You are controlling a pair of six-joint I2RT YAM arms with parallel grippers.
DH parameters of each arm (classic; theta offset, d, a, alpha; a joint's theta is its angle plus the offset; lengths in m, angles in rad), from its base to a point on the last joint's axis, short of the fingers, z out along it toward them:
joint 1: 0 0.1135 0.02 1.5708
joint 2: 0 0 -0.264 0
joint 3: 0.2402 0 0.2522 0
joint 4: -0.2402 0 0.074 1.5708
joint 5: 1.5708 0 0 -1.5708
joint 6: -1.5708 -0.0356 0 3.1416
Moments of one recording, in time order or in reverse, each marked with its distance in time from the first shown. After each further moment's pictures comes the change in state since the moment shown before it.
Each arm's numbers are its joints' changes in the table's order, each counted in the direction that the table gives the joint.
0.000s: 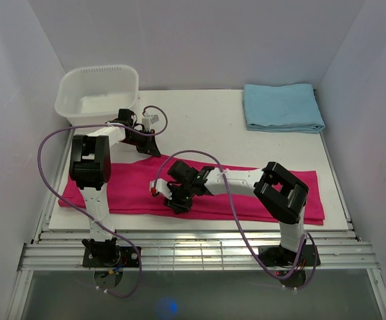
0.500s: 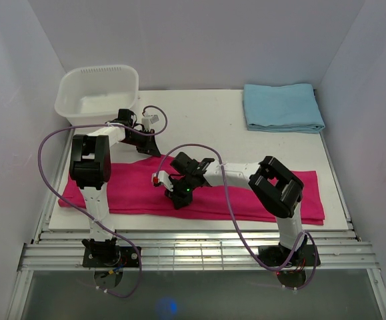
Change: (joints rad) left arm 0.000 -0.008 0.005 -0.002 0.011 0.000; right arm -0.079 -0.072 0.077 -0.057 -0.153 -0.029
